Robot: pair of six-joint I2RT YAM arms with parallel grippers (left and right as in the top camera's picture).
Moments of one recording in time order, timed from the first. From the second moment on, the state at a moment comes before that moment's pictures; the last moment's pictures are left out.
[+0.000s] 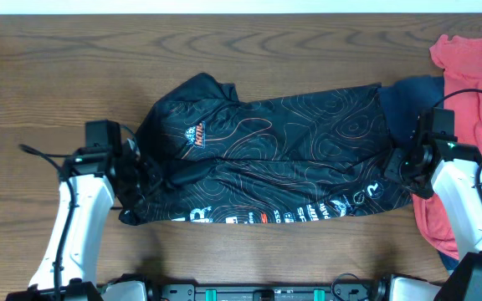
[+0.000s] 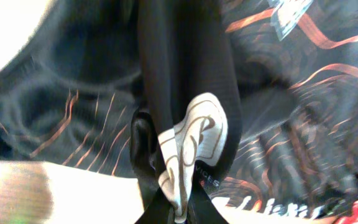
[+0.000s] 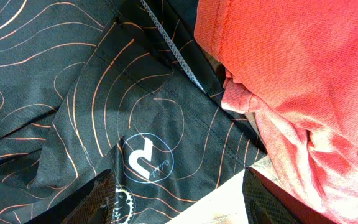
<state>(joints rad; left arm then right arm) 0.11 1.33 0.81 -0.92 0.37 -0.53 -0.16 1.43 0.89 -0.85 0.05 0.35</state>
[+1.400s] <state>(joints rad) 0.10 1.27 0.86 -0.96 0.15 -0.51 -0.16 1.72 0.96 -0.62 -0.01 0.23</state>
